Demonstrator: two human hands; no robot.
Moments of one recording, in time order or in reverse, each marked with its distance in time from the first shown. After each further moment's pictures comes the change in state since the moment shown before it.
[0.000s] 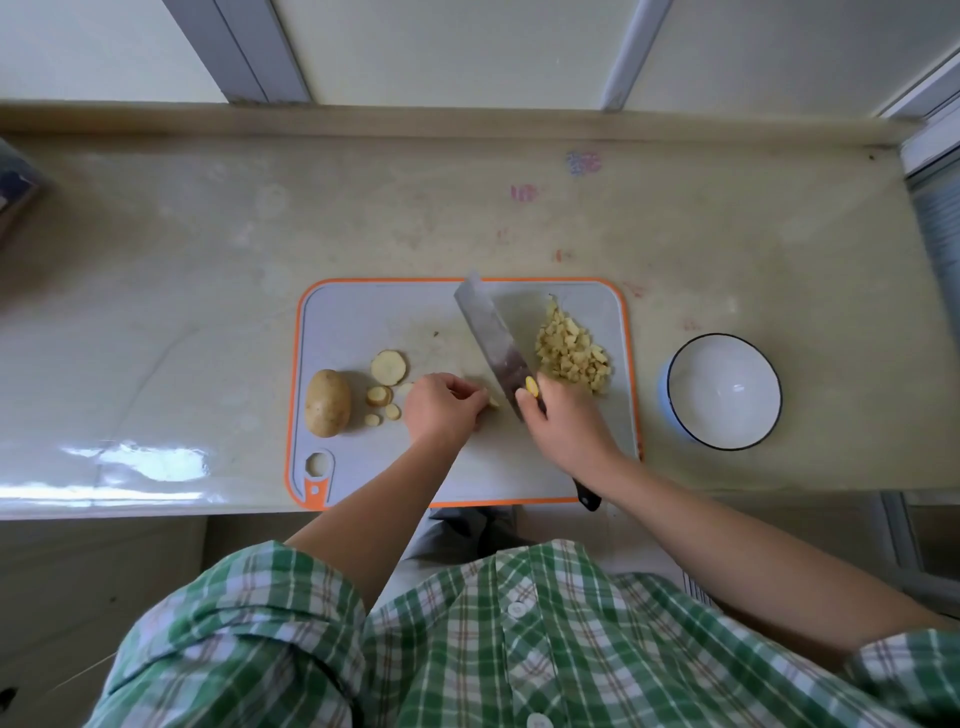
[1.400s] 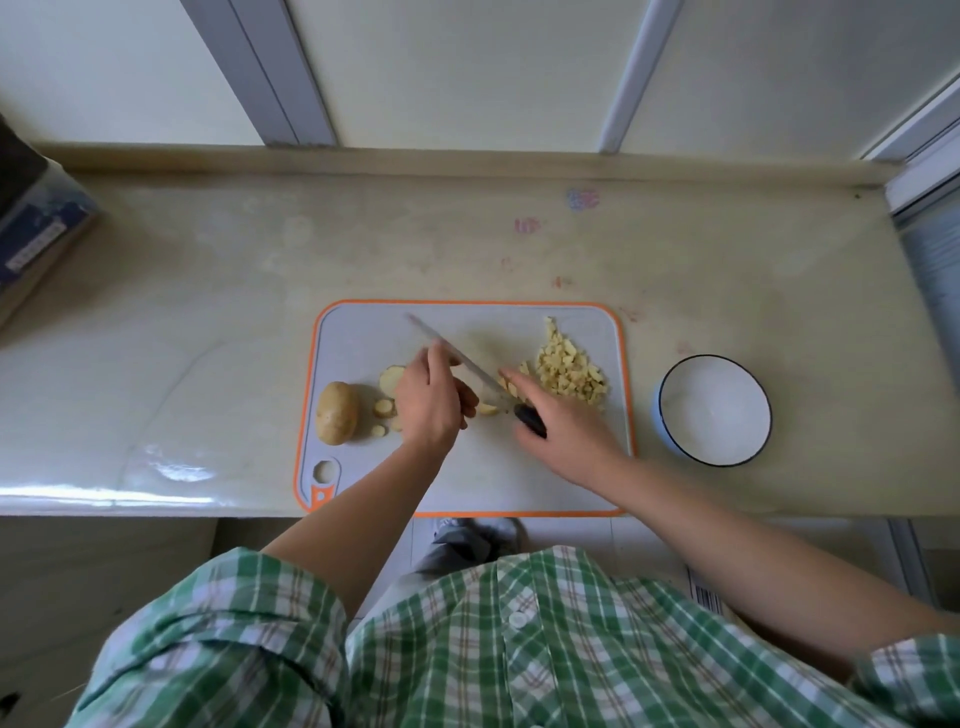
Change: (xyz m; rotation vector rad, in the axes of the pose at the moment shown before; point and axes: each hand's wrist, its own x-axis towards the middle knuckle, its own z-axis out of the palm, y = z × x) left_hand -0.021 0.030 -0.022 -0.428 0.109 0.127; right_hand -0.002 0.004 -0.017 -0.075 -0.093 -0.213
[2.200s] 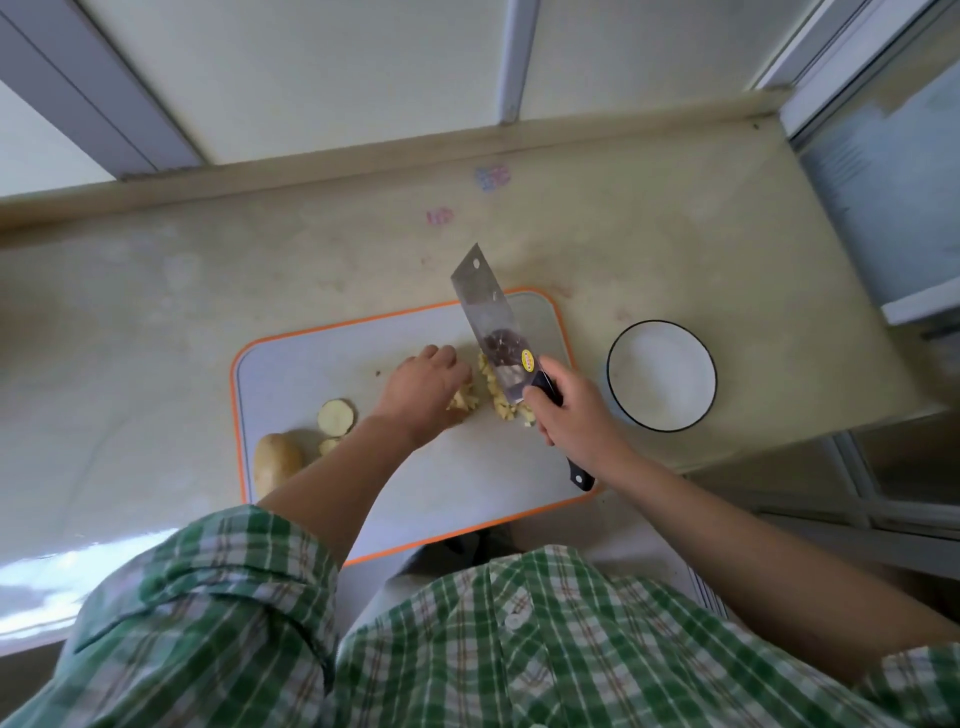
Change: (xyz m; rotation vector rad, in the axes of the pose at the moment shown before) left_hand 0.060 0.002 0.035 1.452 -0.678 0.903; right_hand -0.015 0.023 -0.020 0.593 0.286 0.397
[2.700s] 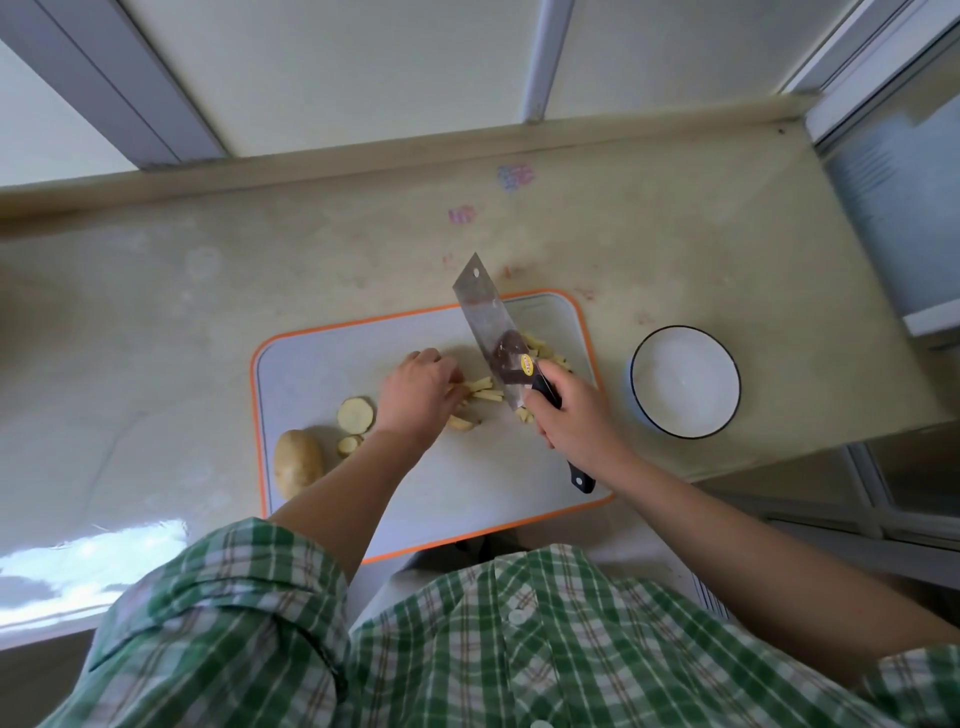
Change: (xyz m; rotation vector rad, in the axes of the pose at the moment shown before) left_hand -0.012 -0.014 0.014 -0.337 0.216 -0.290; right_hand 0.004 -0.013 0.019 -0.055 -0.034 0.001
